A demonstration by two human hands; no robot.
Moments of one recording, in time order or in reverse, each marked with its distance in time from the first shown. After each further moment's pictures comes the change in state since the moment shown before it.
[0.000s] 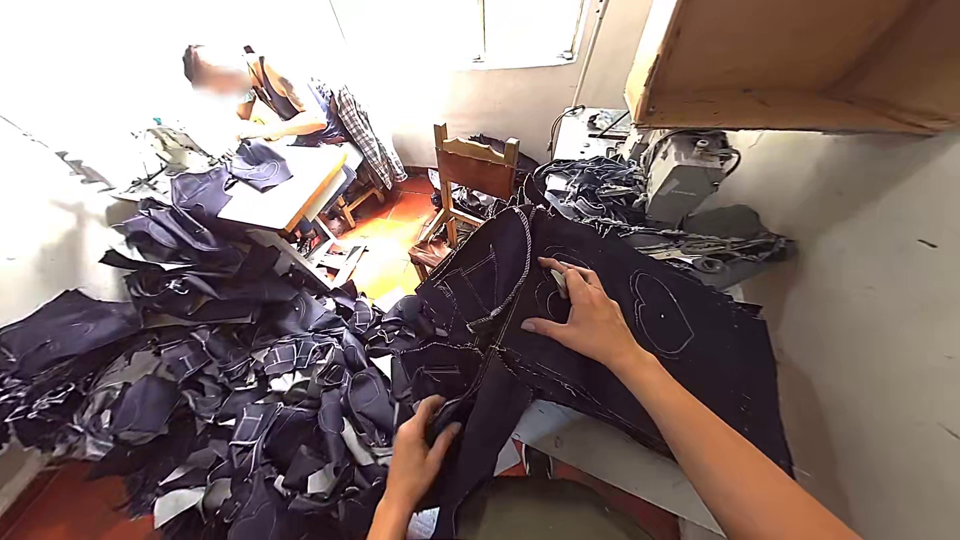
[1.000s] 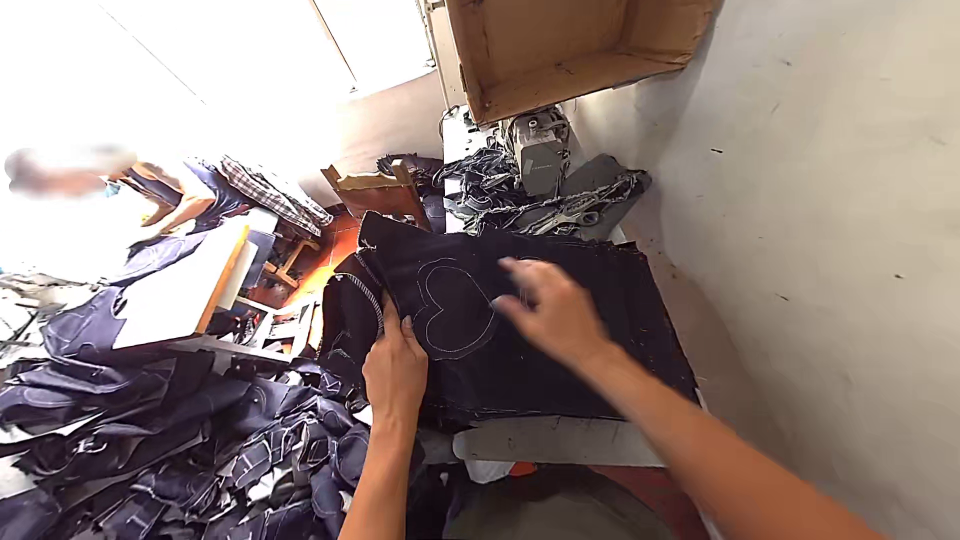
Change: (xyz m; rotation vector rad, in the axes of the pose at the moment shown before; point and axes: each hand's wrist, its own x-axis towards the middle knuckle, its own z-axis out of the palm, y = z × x) left_hand 0.186 0.215 0.062 0.719 0.066 -0.003; right_hand -0.036 0.047 -0.086 -0.023 0.127 0.286
